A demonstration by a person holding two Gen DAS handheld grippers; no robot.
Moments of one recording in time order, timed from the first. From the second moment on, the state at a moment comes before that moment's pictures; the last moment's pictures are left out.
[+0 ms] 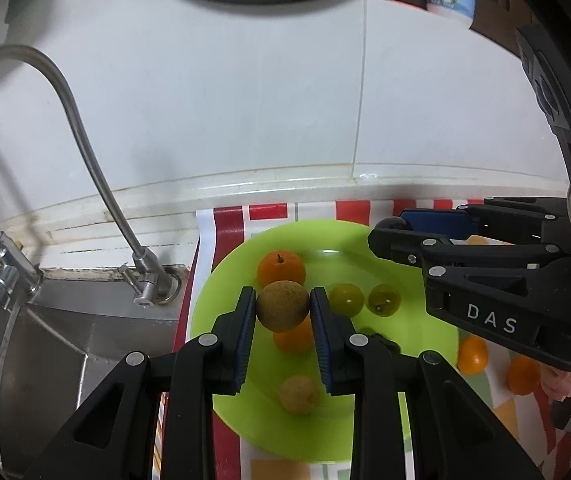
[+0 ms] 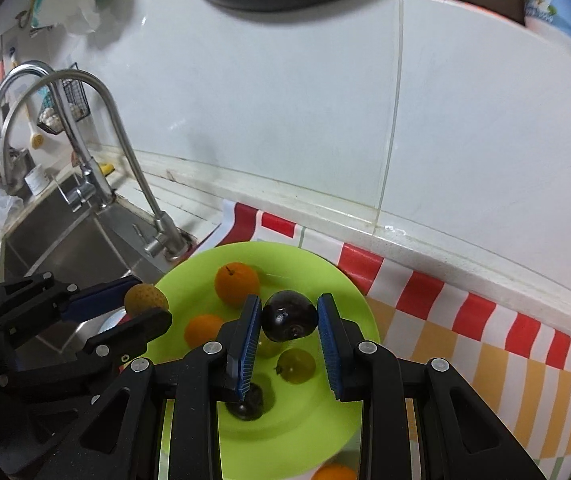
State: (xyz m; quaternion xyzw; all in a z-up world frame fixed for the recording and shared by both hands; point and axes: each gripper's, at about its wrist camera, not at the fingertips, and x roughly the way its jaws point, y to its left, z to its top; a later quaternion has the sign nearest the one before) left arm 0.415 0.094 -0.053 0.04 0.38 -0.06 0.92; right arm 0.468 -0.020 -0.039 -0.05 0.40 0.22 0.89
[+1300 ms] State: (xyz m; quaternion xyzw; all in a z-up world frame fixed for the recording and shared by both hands) left arm 0.327 0.053 0.017 0.04 0.29 -0.10 0.95; right arm 0.381 -0.083 0.030 -0.03 0.33 0.18 0.93
